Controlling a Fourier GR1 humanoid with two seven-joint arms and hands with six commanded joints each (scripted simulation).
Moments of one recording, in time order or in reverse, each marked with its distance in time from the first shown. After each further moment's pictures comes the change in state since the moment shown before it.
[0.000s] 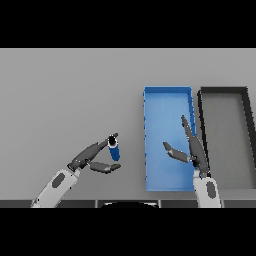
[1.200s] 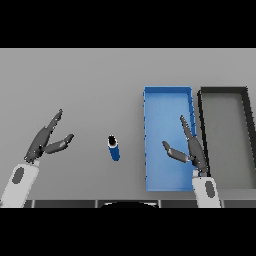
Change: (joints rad) left arm 0.056 0.230 0.319 0.037 0.165 0.093 -0.129; right arm -0.008 -0.011 0.014 0.027 0.052 -0.023 -0.023
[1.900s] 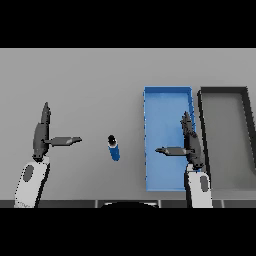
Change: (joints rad) left arm -0.029 -0.193 0.093 0.025 0.011 0.328 0.153; right arm -0.067 0.166 -0.111 0.101 -0.207 -0.056 0.084
